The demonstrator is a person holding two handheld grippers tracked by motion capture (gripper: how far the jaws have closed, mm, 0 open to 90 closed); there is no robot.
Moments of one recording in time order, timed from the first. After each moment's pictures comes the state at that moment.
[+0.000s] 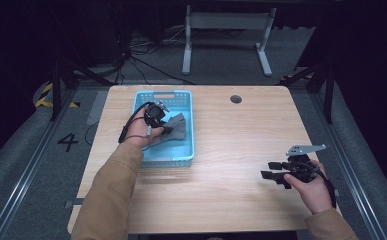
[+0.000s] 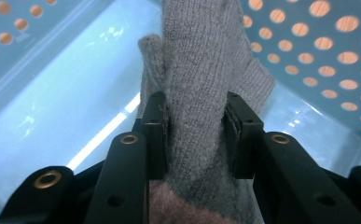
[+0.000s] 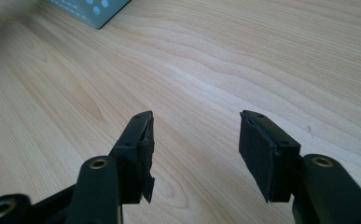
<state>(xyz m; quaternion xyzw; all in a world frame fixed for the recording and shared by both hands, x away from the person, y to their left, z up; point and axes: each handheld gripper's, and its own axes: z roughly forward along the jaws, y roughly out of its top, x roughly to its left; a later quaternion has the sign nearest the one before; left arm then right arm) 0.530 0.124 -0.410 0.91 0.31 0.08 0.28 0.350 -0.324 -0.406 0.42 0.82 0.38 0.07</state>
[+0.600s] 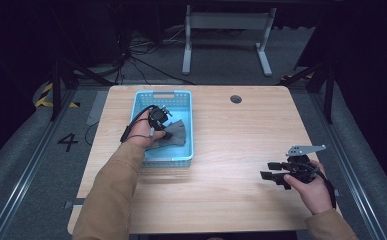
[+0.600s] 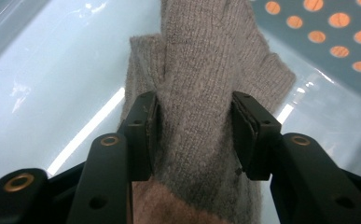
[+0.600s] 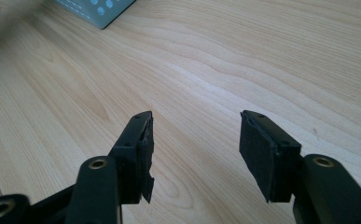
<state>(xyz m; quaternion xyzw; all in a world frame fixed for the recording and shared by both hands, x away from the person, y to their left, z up) 0.533 0.116 -0.422 0.92 0.30 0.06 0.23 0.348 -0.322 -0.405 0.41 0.82 0.39 0.06</state>
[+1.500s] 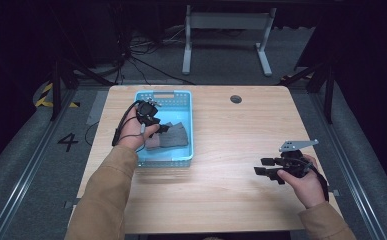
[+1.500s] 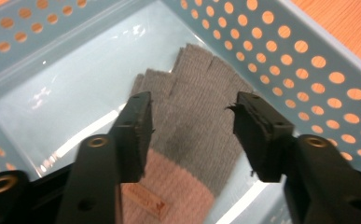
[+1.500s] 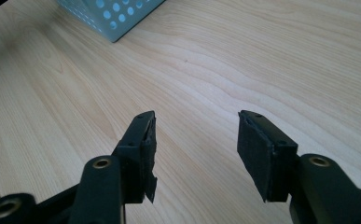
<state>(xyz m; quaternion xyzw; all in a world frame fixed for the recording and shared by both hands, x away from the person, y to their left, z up) 0.509 0.143 -0.387 0.86 0.40 0.08 0.32 0.362 -0.306 -0.400 0.39 0.83 0.40 0.06</state>
